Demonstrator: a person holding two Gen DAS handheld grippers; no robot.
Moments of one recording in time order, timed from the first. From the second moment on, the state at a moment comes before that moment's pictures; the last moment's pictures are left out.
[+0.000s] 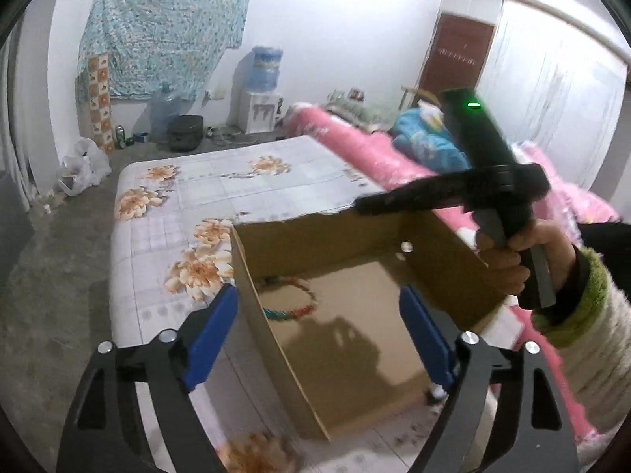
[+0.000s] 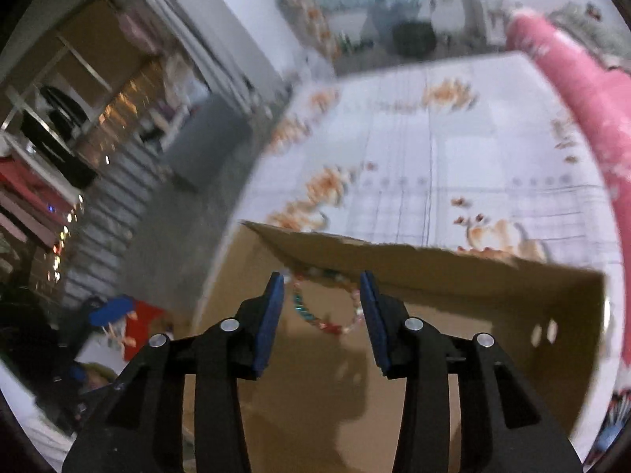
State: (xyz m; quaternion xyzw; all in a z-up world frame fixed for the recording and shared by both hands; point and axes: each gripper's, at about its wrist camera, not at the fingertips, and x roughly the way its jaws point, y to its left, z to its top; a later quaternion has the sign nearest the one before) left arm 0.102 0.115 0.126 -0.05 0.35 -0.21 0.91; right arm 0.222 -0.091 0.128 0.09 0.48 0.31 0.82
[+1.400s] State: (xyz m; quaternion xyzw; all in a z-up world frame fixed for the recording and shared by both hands) left arm 0.036 0.039 -0.033 -0.02 0.49 -0.20 0.85; right arm 0.004 -0.198 0.050 0.01 0.39 -0.02 0.92
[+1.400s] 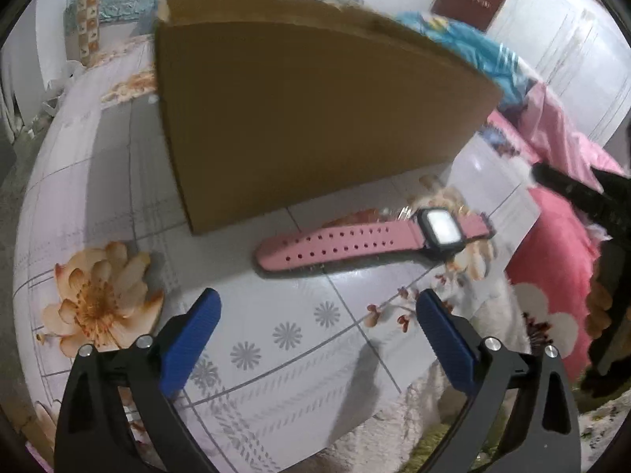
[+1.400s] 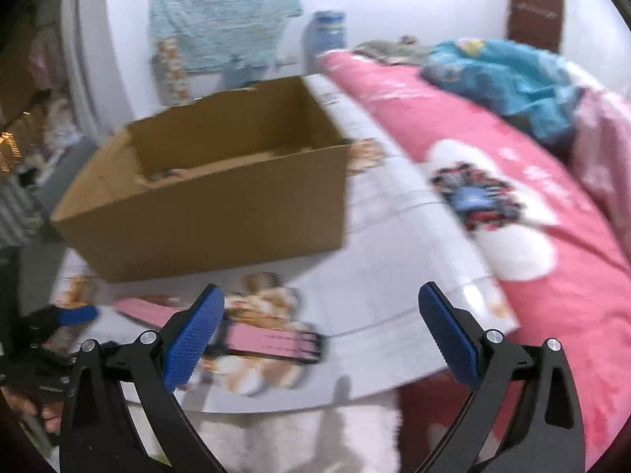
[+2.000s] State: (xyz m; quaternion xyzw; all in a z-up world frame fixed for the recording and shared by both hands) left arm 0.032 -0.001 -0.041 0.08 0.47 -0.14 0.87; right arm -0.028 -0.223 0.044 -0.05 0.30 0.03 0.95
